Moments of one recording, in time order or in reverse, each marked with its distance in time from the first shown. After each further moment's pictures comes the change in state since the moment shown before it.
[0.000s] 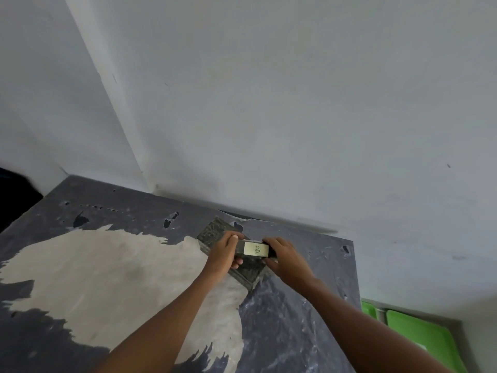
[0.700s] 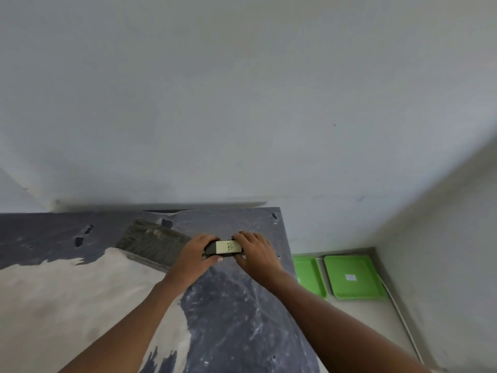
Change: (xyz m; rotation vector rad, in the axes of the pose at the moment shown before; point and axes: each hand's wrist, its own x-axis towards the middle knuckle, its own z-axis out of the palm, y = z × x) left_hand -0.005 -0.007 0.089 0.627 -0.250 0.536; right_hand -0.084 0.062 -0.017 -0.136 0.153 0.159
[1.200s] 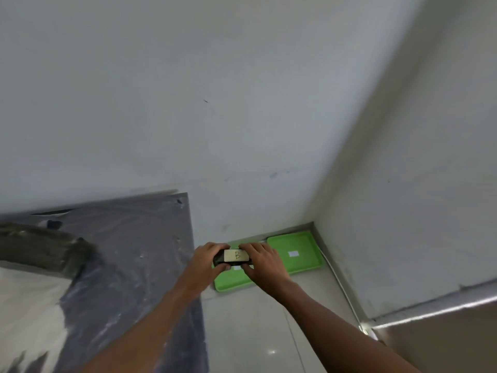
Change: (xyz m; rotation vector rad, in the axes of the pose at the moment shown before) left_hand -0.017 0.226 0.250 -0.020 -0.187 0.146; right_hand -0.221 0.253 -0.072 -0.037 0.031 0.205
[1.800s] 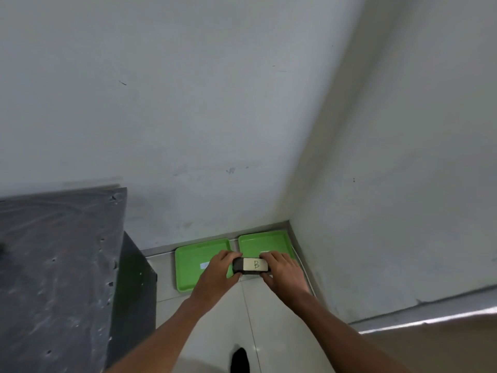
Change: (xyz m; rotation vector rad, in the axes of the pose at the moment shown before) left_hand 0.084 0.131 0.212 -0.042 -0.010 -0.037; right_hand -0.061 0.253 -0.049 -0.056 -0.036 0.086
